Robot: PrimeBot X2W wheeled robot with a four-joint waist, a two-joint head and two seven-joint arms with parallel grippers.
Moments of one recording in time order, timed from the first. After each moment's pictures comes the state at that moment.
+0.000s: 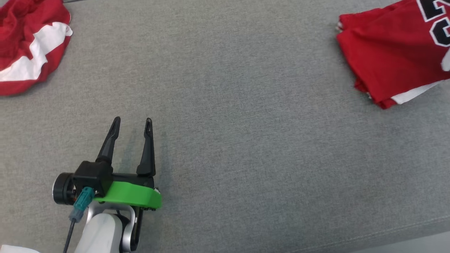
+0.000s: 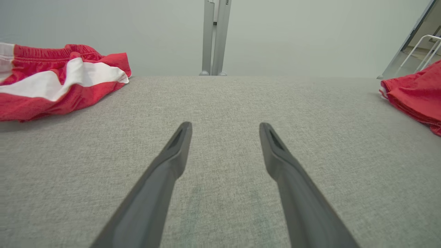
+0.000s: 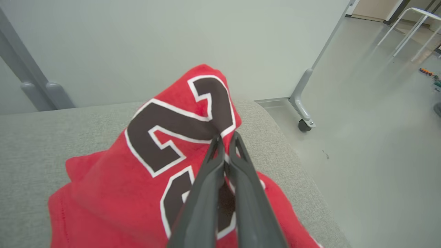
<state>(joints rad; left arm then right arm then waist) -0.20 0.13 -0.23 0.12 -0.28 0.02 -0.23 -1.06 -0.48 0.14 1.11 0.34 0.13 -0.10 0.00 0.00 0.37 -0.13</state>
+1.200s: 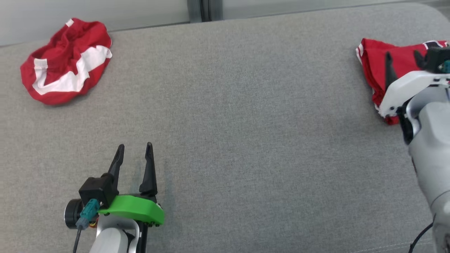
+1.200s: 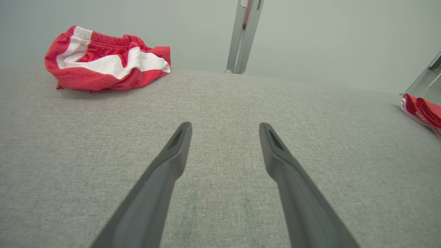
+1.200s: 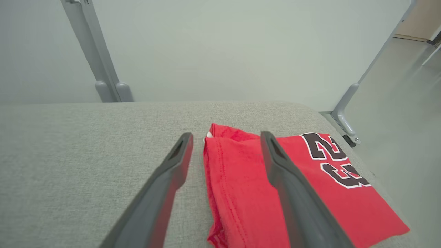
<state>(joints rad) -0.17 0.10 -0.23 0.26 -0.36 0.03 -0.25 -0.95 -0.28 -0.05 1.20 0.05 0.13 -0.26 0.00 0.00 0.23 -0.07</state>
